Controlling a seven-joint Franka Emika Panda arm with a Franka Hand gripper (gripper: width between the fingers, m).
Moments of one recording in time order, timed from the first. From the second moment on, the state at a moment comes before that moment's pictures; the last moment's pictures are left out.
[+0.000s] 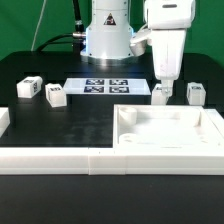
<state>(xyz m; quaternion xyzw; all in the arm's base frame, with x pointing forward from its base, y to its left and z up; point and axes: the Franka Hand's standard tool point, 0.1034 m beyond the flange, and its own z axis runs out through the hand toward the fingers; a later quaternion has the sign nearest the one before) 0.474 0.089 0.055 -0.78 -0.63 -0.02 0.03</state>
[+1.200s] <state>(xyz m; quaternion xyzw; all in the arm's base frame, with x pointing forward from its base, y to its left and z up) 0.443 0.140 0.053 -0.99 -0.09 0.02 0.04</state>
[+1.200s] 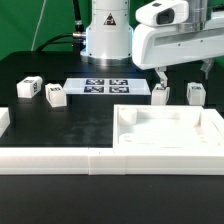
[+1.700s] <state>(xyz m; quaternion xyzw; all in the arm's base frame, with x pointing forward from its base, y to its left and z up) 0.440 0.156 0.054 -0.99 0.08 0.03 0.05</state>
